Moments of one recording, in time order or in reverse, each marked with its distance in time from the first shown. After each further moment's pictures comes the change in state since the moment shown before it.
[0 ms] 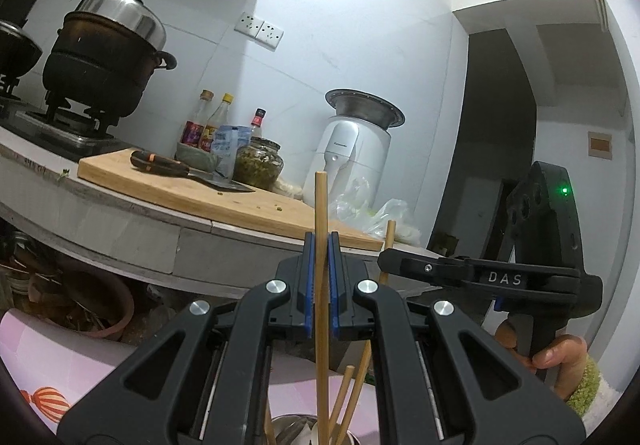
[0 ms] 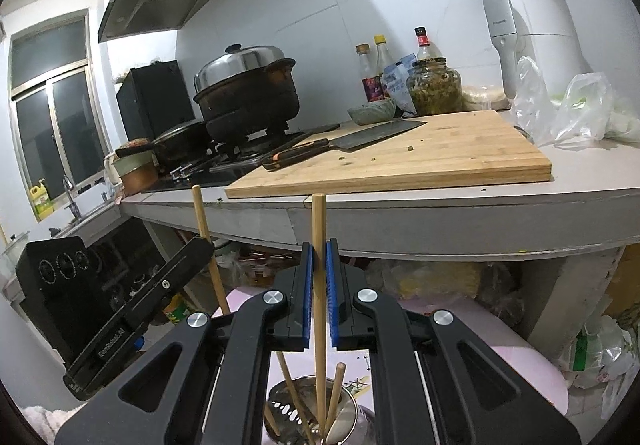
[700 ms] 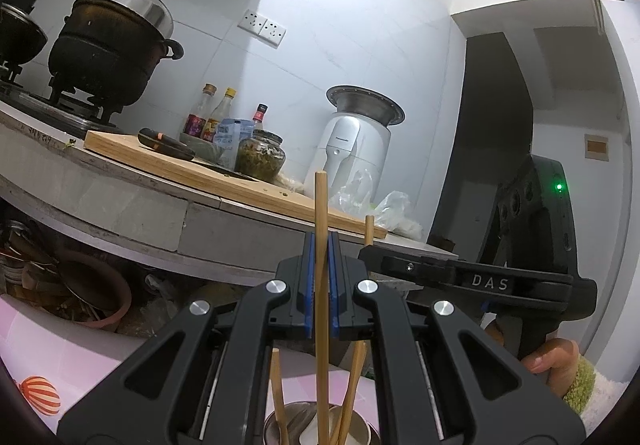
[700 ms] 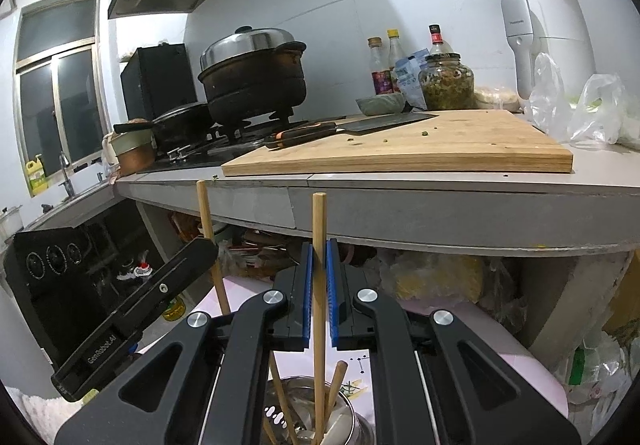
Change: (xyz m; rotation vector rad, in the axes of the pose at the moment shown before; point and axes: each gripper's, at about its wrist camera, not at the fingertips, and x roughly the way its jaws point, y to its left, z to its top) left arm -0.004 0.012 -0.031 -0.003 -0.016 -0.019; right arm 0.020 0.011 -0.025 -0.074 -0.011 -0.006
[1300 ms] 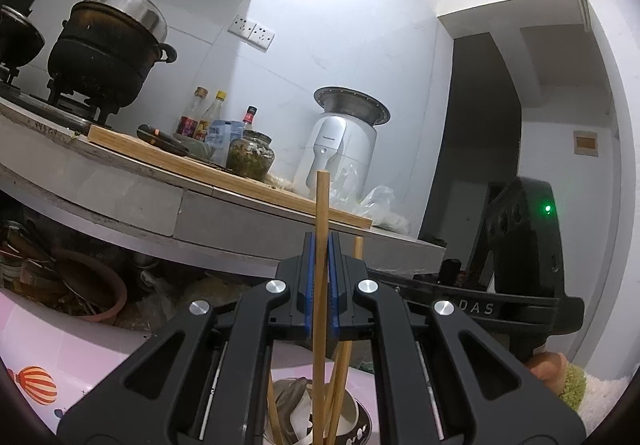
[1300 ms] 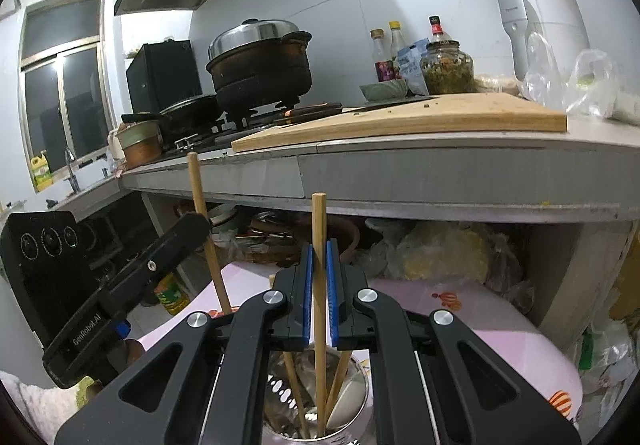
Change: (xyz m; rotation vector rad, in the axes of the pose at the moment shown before) left arm -0.026 -0.007 -0.016 0.021 -0.024 -0.033; right arm -0.010 0.001 -0.039 0.018 0.001 0.020
